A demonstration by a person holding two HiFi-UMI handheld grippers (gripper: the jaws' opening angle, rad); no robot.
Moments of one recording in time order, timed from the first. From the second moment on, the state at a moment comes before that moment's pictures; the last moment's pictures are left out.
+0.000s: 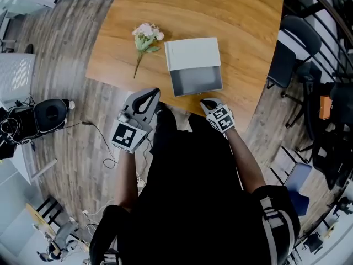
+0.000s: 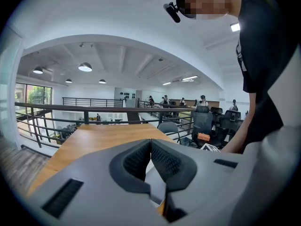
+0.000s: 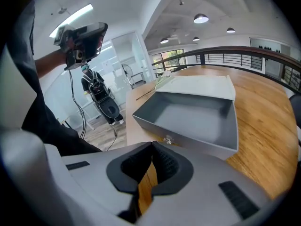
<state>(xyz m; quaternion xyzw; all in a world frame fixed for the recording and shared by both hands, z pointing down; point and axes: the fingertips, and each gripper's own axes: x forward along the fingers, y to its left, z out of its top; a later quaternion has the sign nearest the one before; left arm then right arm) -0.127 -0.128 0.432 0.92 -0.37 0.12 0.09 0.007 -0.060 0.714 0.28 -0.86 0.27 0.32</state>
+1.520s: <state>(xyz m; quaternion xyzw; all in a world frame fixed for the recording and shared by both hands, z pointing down) -0.138 -0.143 0.429 0.91 -0.37 0.12 0.11 0.006 -0.099 0.754 0.34 -0.82 0.38 0.27</state>
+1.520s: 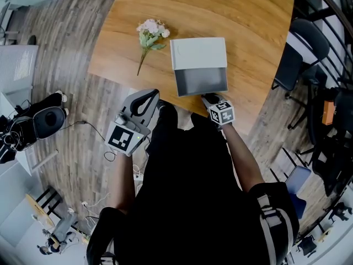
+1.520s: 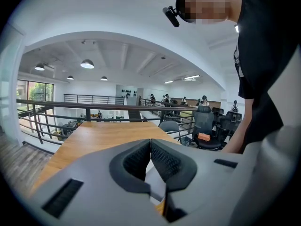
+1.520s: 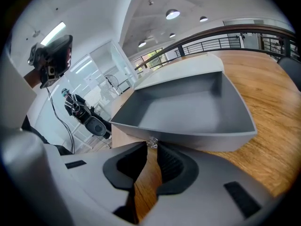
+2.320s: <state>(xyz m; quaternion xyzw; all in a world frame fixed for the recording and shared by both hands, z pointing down) -0.130 -0.144 0.430 0.91 -0.37 0.11 0.11 0.000 -0.105 0.744 0.32 -0.84 0.37 0.25</state>
